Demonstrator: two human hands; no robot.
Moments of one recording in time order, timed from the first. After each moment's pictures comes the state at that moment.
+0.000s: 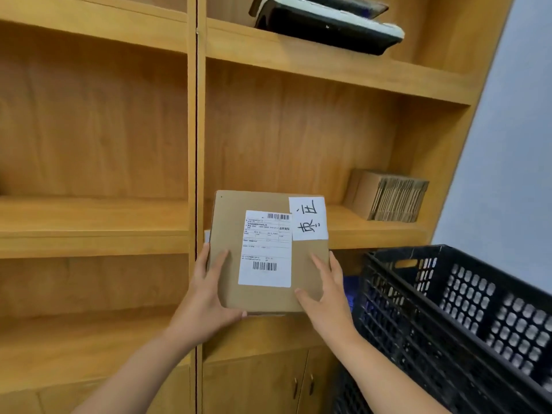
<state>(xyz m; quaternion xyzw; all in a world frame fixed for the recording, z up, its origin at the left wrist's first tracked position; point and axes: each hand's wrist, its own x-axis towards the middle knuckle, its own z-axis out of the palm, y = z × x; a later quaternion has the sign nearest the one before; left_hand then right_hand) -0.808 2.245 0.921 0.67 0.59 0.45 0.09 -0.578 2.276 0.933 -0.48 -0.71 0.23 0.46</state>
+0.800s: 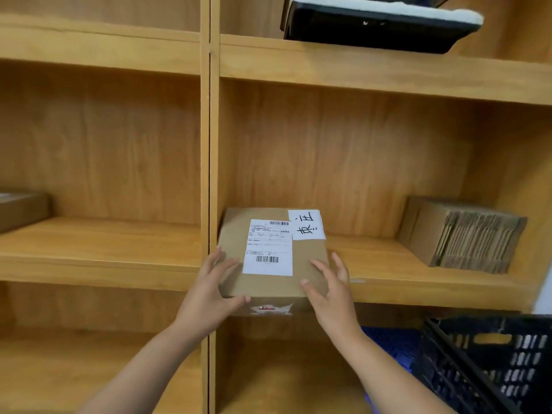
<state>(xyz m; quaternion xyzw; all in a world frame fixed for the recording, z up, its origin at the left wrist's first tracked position) -0.823 2.356 0.963 0.59 0.65 0.48 0.05 -0.609 2.450 0.962 -0.39 -0.75 0.25 0.47</state>
